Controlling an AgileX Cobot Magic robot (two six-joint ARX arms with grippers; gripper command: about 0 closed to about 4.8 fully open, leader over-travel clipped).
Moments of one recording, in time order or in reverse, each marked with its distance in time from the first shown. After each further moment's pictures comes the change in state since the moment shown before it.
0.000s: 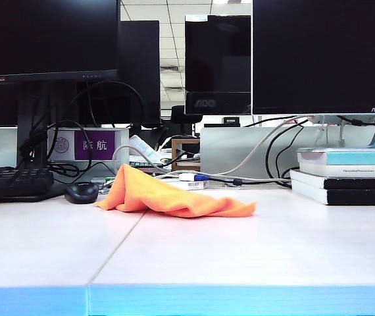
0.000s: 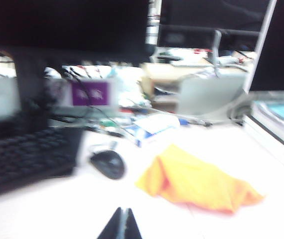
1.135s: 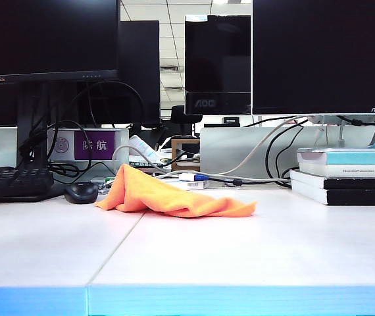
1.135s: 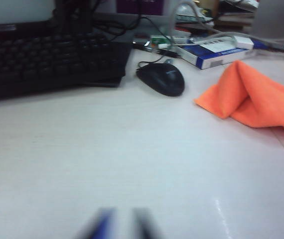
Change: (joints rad) left arm 0.167 -0.135 -0.552 0.254 -0.024 0.012; right arm 0.000 -0.001 0.000 -0.029 0.000 0.000
